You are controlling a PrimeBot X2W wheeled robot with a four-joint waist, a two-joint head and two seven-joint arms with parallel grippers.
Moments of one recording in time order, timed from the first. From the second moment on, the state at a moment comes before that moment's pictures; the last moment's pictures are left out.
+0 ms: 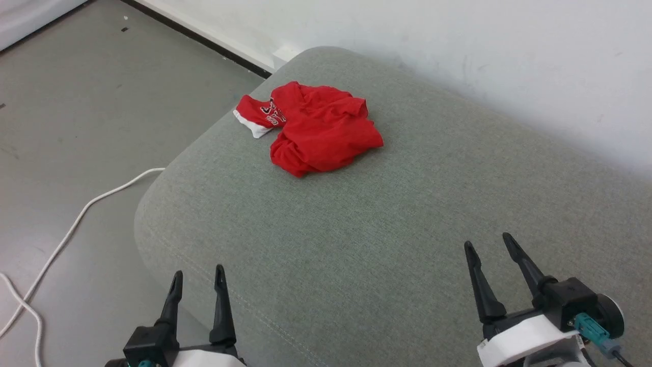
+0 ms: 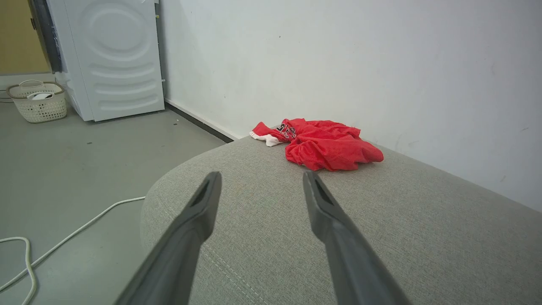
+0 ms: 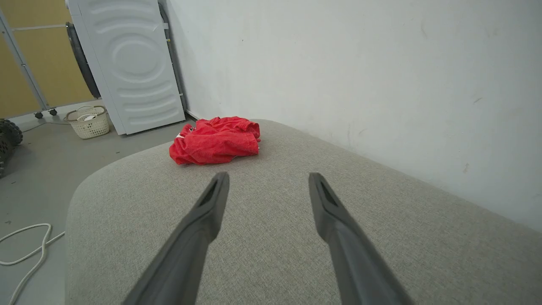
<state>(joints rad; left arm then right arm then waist) 0.15 0.06 -0.11 -0.01 -0.21 0.14 -0.26 0.05 -0.05 0.07 0.06 0.08 0.13 -0.20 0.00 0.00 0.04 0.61</state>
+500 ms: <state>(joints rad) 0.11 0.06 -0.11 -0.12 -0.23 0.12 -0.26 0.05 -0.05 0.04 0.01 0.07 0.13 -0.17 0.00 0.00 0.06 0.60</state>
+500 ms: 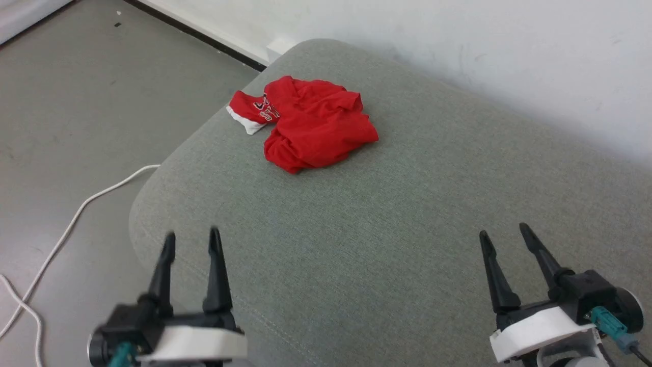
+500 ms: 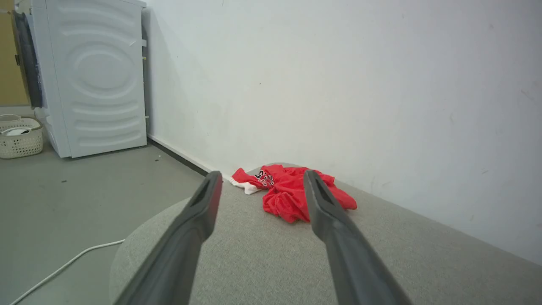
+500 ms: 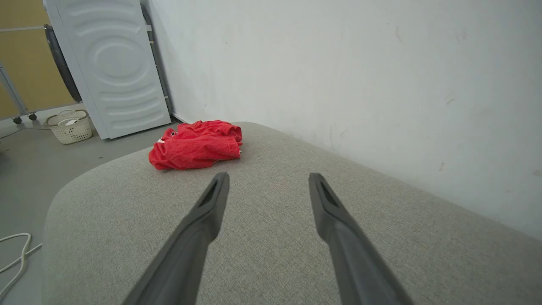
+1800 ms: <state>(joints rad) -0.85 0.38 -0.09 0.38 -0.37 -0.08 0.48 -0.08 -0.24 0.02 -0.44 0.05 0.13 0.07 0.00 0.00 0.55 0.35</state>
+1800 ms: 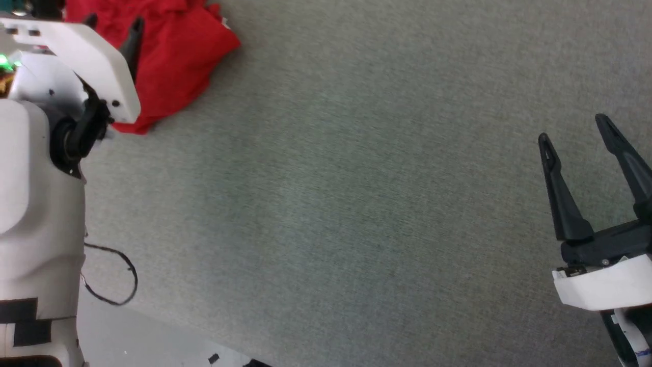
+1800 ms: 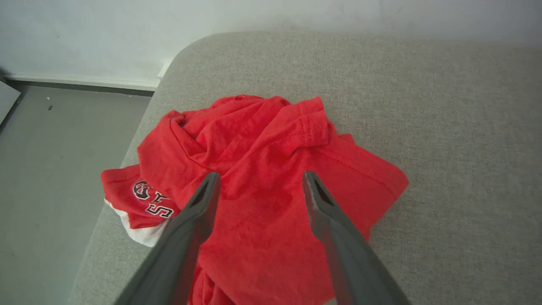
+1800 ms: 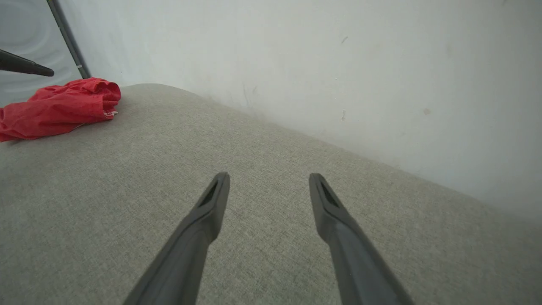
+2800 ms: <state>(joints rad) -0.85 0.50 -0.11 0.40 -0.34 -0.06 0.48 -0.13 -0.16 0.05 -0.33 0.07 0.13 0.00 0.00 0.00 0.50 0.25</state>
